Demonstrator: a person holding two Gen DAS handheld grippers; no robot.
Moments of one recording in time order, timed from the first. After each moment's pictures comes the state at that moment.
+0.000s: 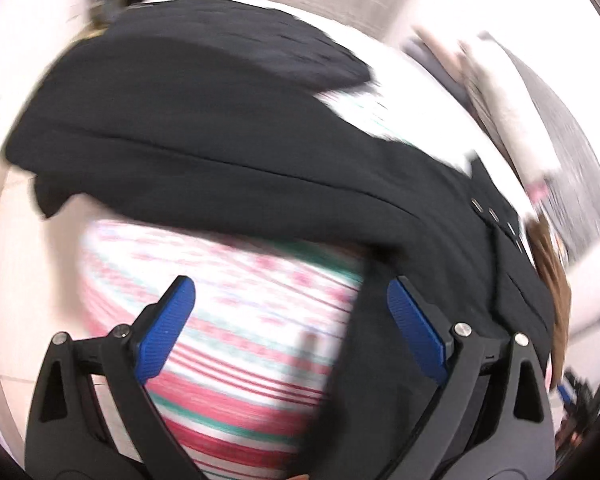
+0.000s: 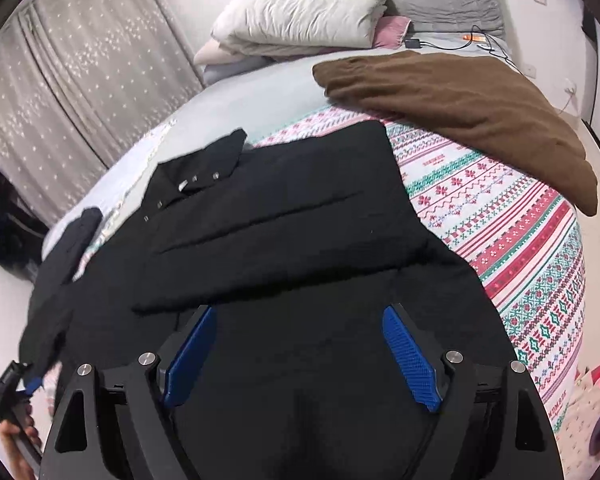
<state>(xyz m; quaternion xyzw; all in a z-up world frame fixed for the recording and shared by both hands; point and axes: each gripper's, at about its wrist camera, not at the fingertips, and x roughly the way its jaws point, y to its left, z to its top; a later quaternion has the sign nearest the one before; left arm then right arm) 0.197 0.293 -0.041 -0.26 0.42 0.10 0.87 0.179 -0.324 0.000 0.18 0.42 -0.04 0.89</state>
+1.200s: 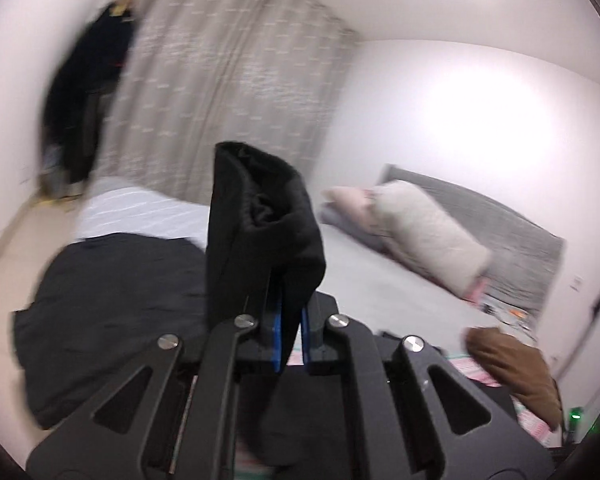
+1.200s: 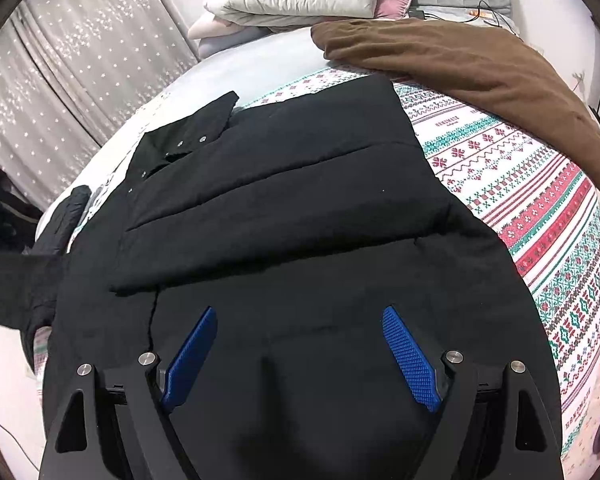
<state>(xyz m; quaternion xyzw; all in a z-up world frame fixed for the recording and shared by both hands) 0.212 0.252 0.136 -0.17 0.09 -0.01 0.98 0.196 -0.322 -0.035 0.19 0.46 -0.03 0.87</state>
